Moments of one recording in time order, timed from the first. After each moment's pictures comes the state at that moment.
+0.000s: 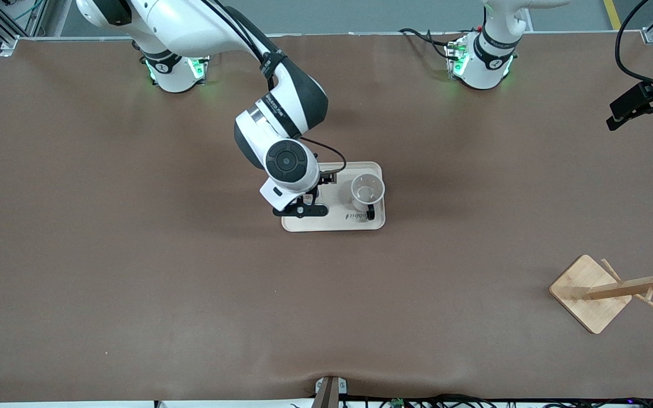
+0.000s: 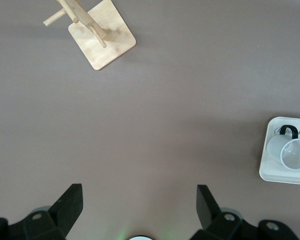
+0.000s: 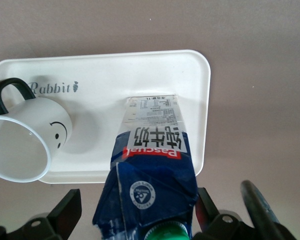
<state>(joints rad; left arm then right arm) -0.03 -0.08 0.01 -1.55 0.03 1.47 -0.12 0.70 0.68 -0.01 -1.28 0.24 1.73 0.64</state>
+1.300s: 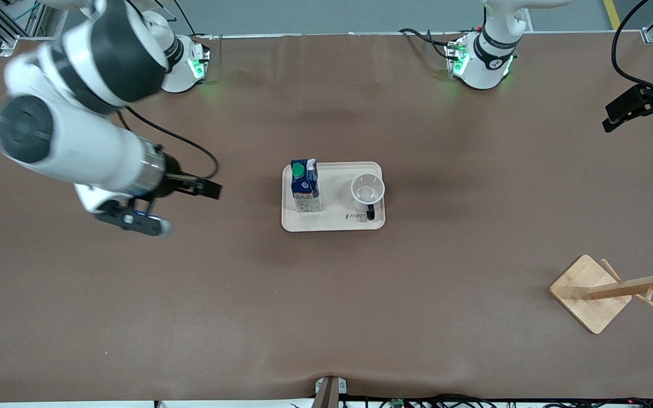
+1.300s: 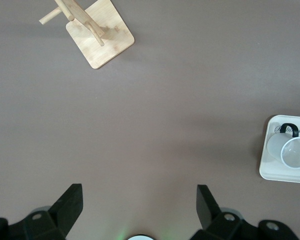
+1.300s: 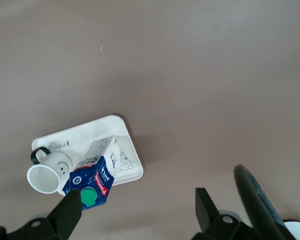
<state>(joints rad) -0.03 -0.07 0.01 -1.55 0.03 1.47 -0.12 0.36 0.43 -0.06 -1.08 0.22 1.40 0.64</state>
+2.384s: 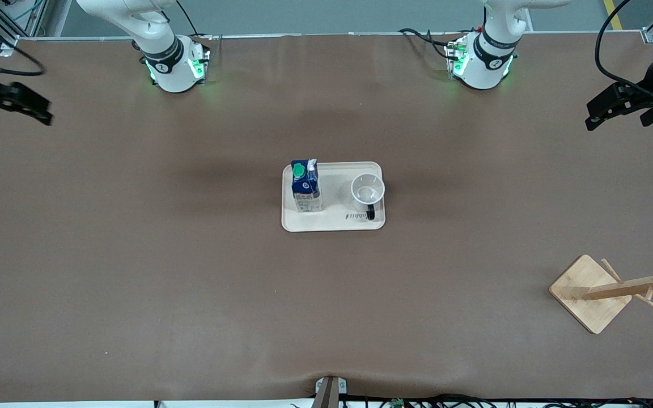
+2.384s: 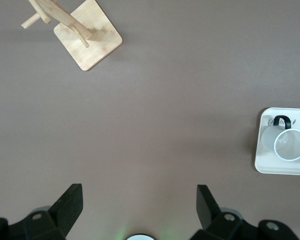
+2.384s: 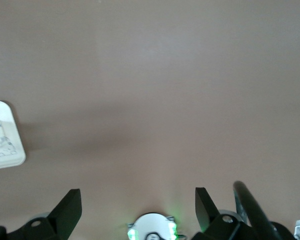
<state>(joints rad) -0.03 -0.07 -0.04 -1.55 0.03 1.47 -0.13 0.09 0.01 -0.11 -1.37 -0.07 1.26 0.08</state>
